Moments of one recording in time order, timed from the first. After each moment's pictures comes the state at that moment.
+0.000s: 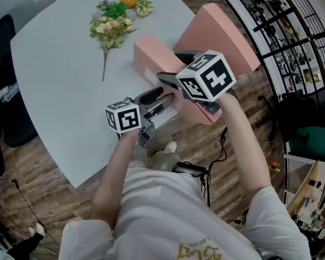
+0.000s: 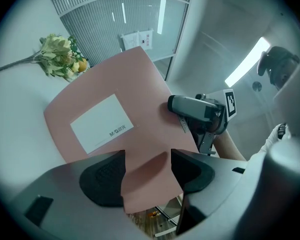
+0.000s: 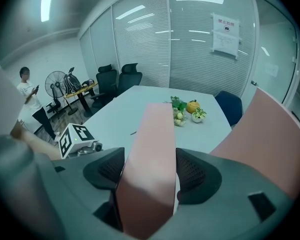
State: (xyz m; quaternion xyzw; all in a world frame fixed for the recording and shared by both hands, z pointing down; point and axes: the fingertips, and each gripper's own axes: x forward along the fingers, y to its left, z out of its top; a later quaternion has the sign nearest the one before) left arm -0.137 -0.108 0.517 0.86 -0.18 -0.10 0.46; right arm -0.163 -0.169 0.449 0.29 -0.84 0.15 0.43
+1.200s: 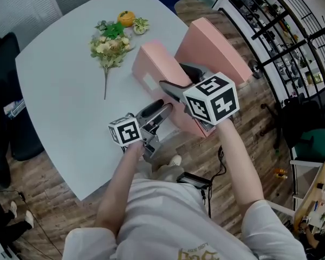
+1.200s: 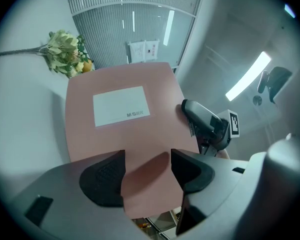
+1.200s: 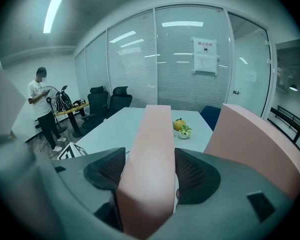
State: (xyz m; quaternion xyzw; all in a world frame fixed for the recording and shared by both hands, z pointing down) left arm -0.130 -0.120 0.504 0.84 -0.19 -0.16 0.49; right arm -0.139 -0.178 0.402 0.38 -0.86 0.13 0.31
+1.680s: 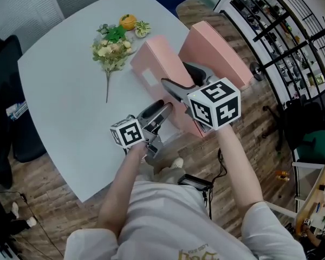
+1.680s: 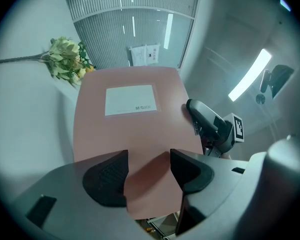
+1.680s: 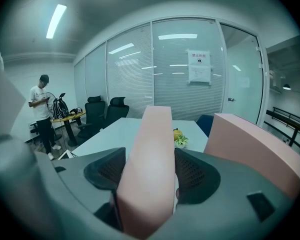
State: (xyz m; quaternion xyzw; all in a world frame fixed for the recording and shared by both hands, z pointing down) left arm -0.134 -0.132 0.500 0.83 -0.22 -0.17 0.48; right arm -0.136 -0.188 0.382 0.40 -0.87 0.11 0.25
